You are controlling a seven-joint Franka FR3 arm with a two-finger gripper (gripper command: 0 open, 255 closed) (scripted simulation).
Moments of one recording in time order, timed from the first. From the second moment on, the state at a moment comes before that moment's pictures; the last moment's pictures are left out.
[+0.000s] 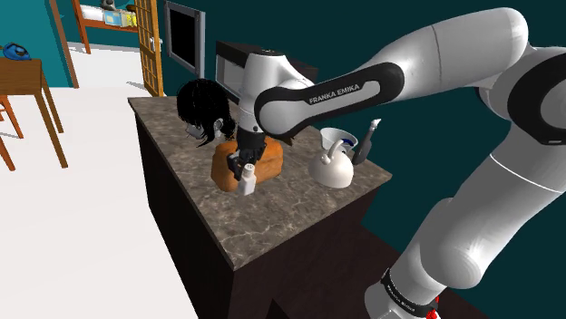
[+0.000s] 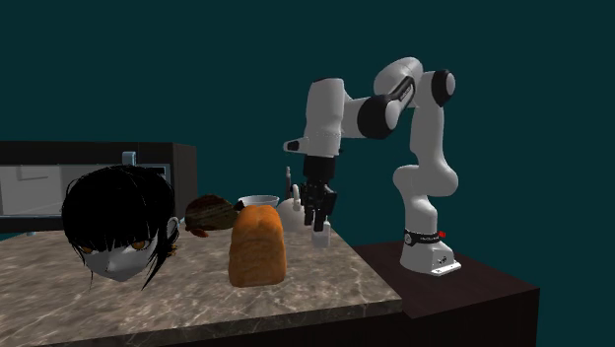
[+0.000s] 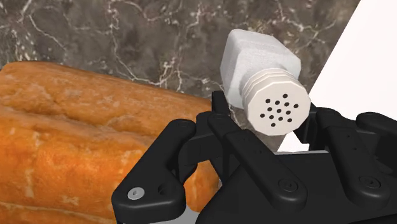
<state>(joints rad) 0.08 -0.07 0.30 -2.20 -0.04 2.21 0.23</state>
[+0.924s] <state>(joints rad) 0.09 -0.13 0.30 -2.06 -0.02 2.02 0.21</state>
